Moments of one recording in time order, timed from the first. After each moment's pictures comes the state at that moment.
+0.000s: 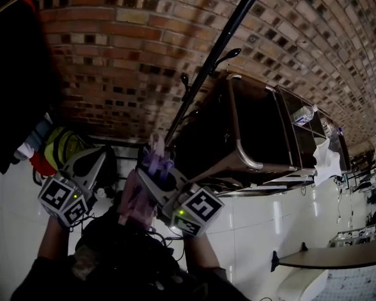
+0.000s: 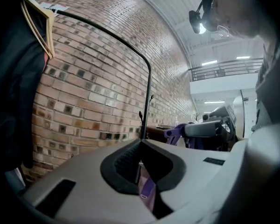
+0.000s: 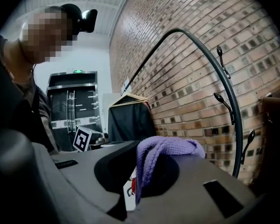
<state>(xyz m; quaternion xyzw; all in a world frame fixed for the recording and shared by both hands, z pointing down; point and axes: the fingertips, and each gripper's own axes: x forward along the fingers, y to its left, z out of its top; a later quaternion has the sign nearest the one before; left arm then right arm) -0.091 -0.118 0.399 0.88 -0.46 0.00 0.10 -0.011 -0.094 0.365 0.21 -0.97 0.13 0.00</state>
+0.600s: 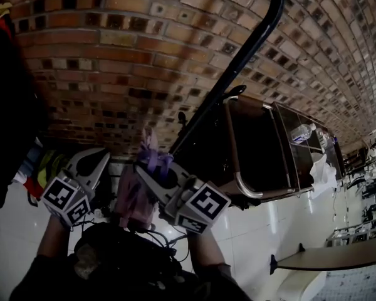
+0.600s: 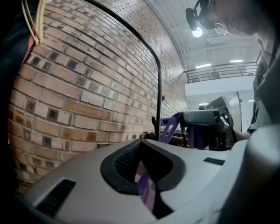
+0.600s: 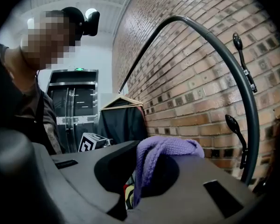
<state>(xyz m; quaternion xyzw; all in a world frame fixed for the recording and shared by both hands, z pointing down) -0.095 -0.251 0.379 0.90 -0.42 -0.01 0.08 -0.034 -0.222 0.319 0.20 -0.98 0.08 -0.01</state>
